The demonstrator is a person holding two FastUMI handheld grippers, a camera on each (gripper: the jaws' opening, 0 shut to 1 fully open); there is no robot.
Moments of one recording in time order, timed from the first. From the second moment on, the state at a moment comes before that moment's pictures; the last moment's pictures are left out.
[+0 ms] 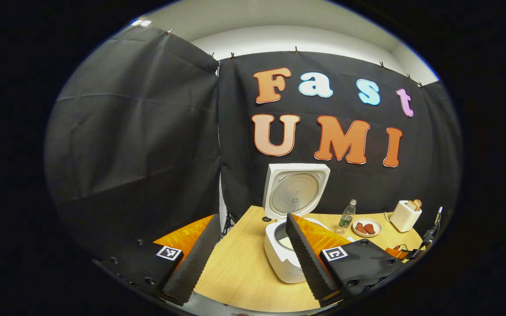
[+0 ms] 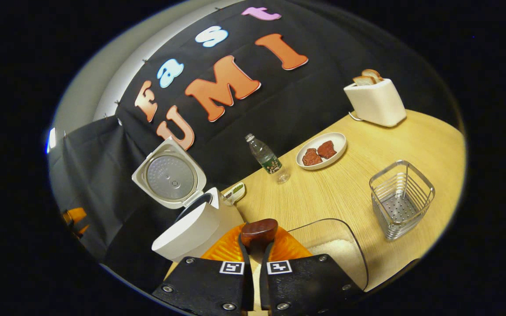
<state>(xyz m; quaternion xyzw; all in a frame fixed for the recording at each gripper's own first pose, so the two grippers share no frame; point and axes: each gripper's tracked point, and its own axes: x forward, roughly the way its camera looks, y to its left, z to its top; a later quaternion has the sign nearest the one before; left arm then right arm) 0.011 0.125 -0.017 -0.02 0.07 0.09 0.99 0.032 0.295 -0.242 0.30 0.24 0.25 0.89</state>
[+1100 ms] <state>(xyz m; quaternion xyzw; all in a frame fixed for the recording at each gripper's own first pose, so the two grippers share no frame) 0.004 0.109 -0.006 -0.01 0.06 0.07 1.00 0.033 0.228 -0.228 0.58 0.30 0.13 0.75</state>
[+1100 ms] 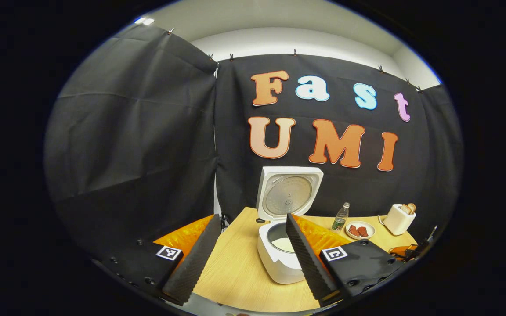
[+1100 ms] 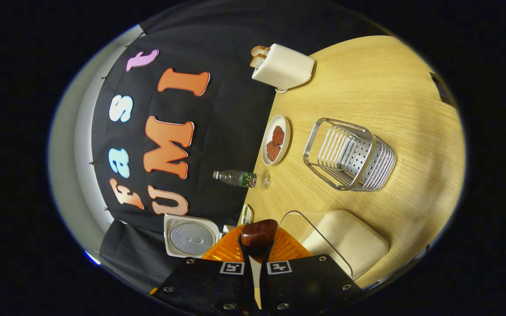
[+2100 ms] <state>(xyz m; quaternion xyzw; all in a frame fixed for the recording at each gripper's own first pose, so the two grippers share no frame) -0.022 0.085 -0.024 -0.03 0.07 0.02 1.00 0.067 0.234 -0.072 0.62 0.22 0.18 0.73</state>
